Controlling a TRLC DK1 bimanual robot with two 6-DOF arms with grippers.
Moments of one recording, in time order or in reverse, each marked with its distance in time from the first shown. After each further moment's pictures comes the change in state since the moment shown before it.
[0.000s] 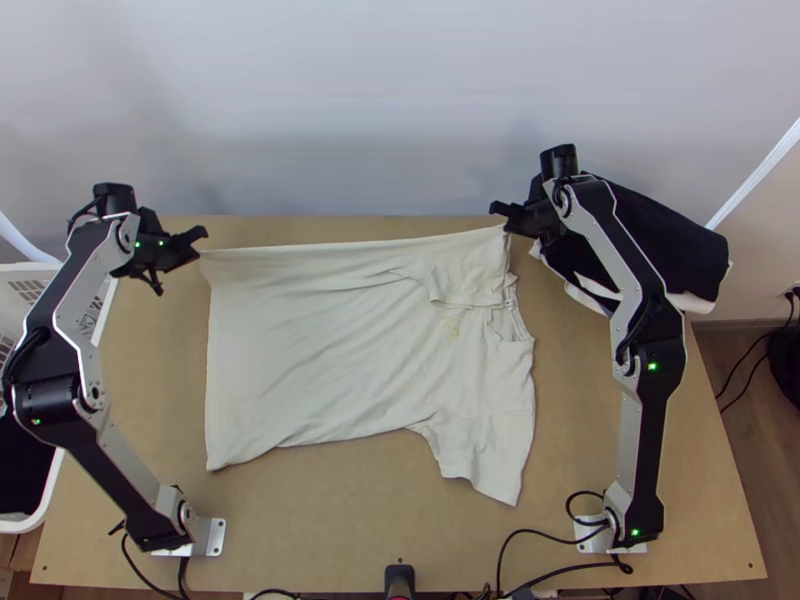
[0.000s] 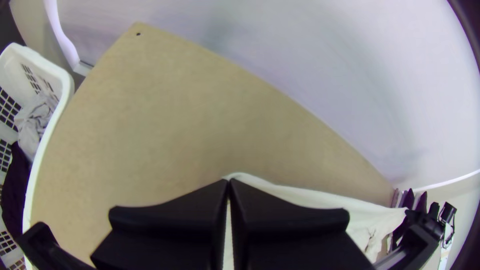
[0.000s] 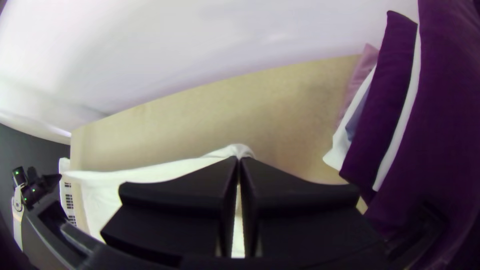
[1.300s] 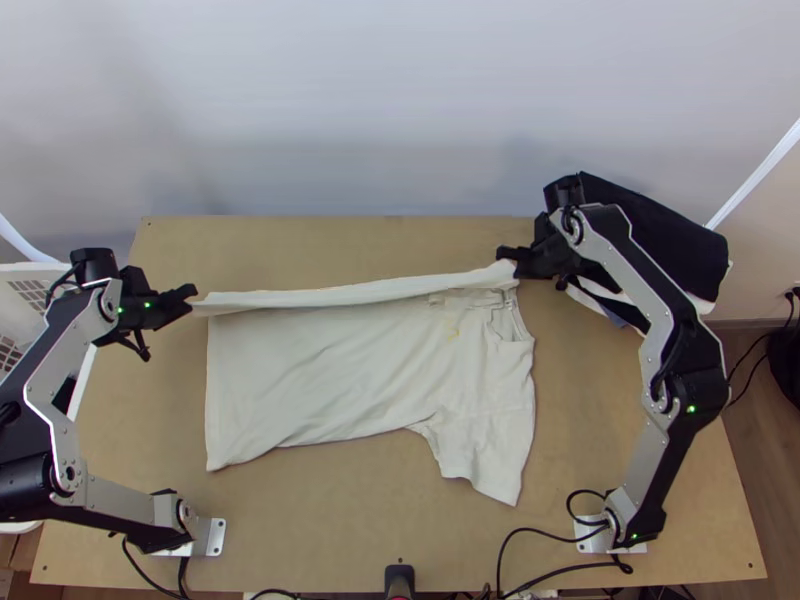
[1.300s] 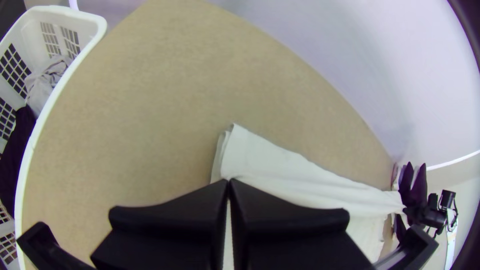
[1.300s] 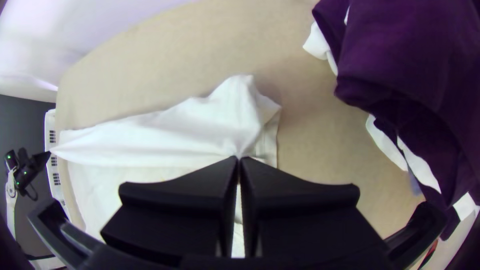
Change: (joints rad) left arm 0.076 -0.359 -0.518 0.122 0.067 0.072; right arm 0.032 -0.293 -0.431 -0.077 0.016 -0.099
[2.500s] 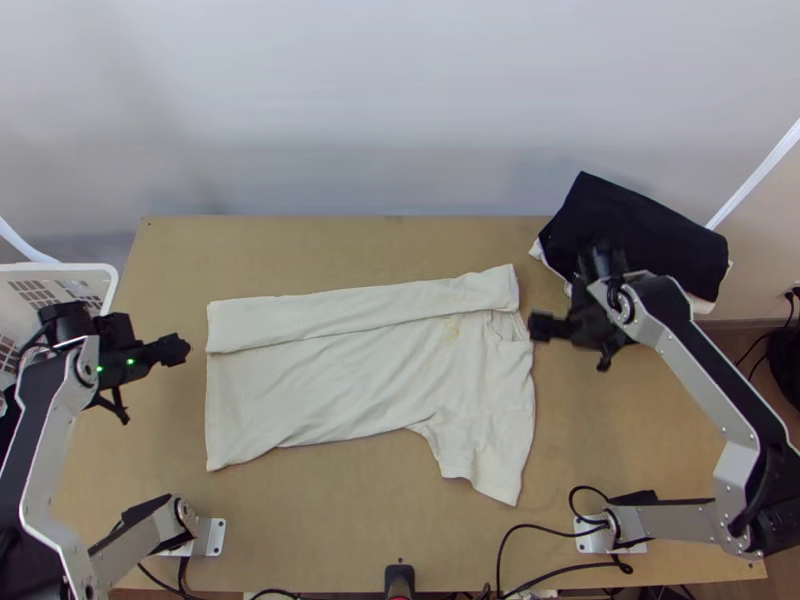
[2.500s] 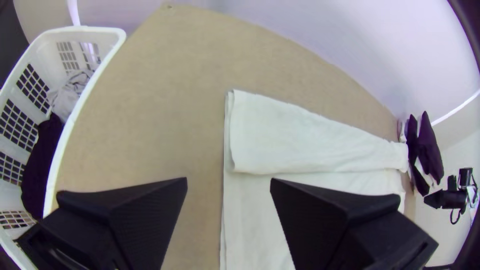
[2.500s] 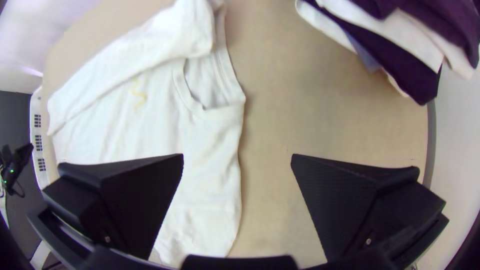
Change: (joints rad) left arm 0.077 -0.436 -0.251 -0.160 -0.004 0.245; right arm 0.029 -0.532 -0.536 -0.121 0.107 0.048
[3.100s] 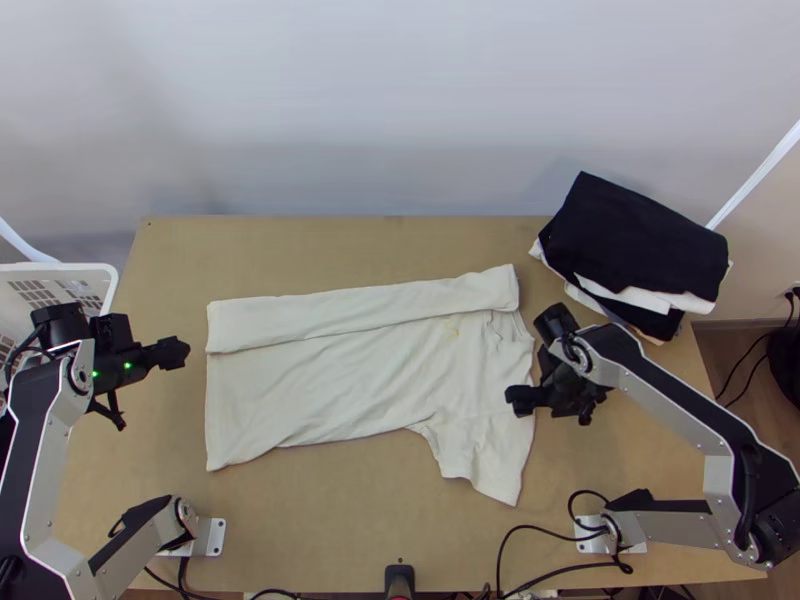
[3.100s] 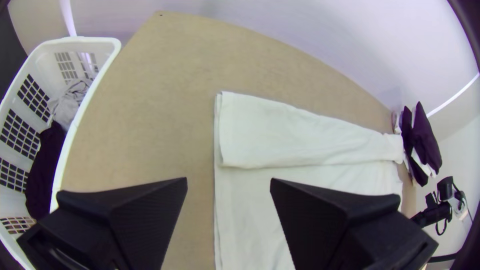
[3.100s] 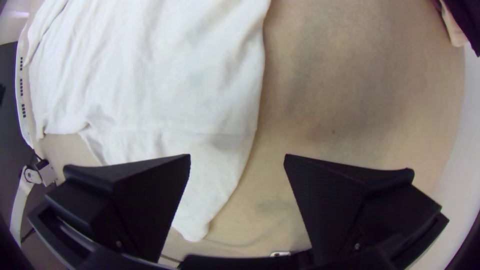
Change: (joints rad) left arm -0.016 -0.061 0.016 -0.070 0.000 0.021; right arm 0.158 -0.026 -0.306 0.040 -0.071 0.006
